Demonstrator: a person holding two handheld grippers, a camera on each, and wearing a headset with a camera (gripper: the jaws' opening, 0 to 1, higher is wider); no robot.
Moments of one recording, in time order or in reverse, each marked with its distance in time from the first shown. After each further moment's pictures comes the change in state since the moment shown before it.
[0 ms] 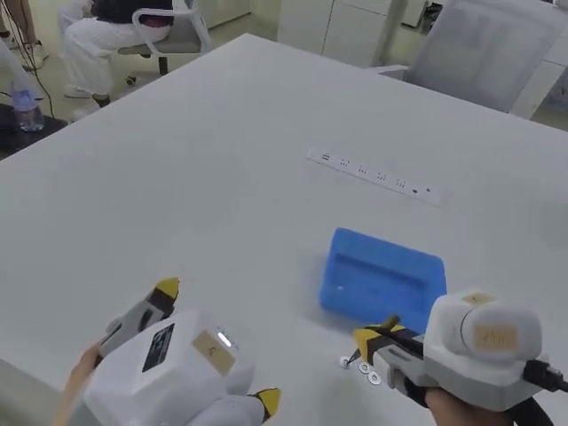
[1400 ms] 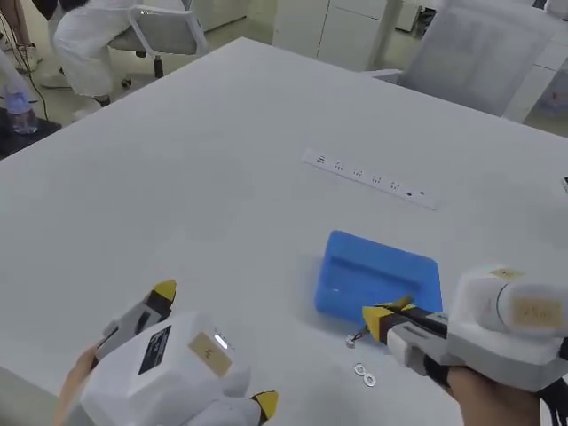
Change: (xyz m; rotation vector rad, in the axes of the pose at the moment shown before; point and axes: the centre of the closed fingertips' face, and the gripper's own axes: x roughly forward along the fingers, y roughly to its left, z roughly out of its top) left arm -0.001 -0.002 0.000 0.000 -0.003 -0.010; right arm -0.030 -0.009 0.045 -0.002 -0.078 0.002
